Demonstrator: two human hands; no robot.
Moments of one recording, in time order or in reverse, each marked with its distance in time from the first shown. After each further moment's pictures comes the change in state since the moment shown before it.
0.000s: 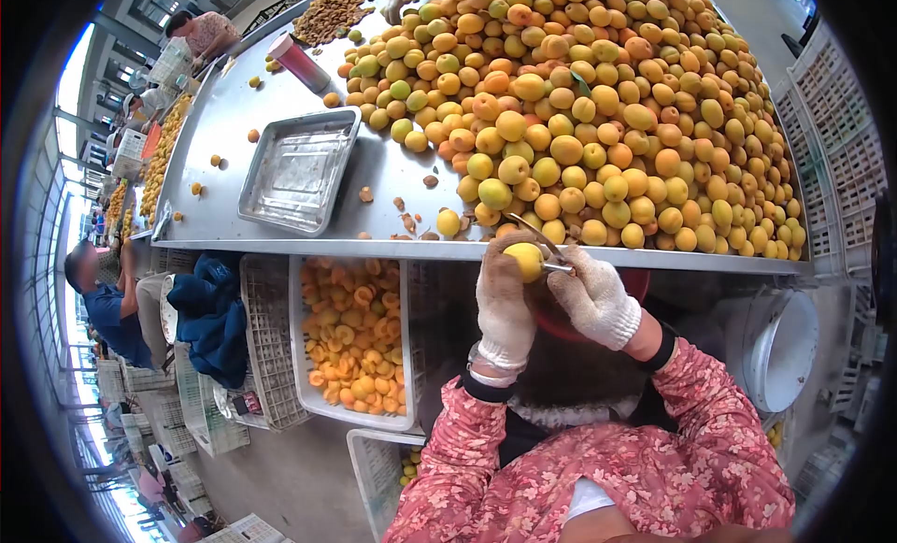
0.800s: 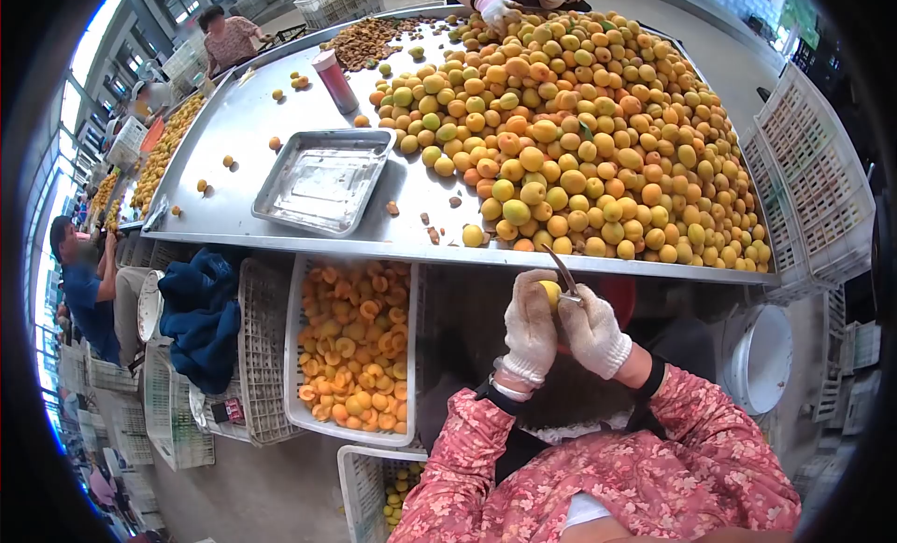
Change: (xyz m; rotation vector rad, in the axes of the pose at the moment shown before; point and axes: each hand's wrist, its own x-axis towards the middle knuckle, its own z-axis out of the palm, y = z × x) left_hand -0.044 0.009 -0.022 0.119 -0.004 0.114; right_hand -0.044 -0.037 0.046 0.082 0.074 0.283
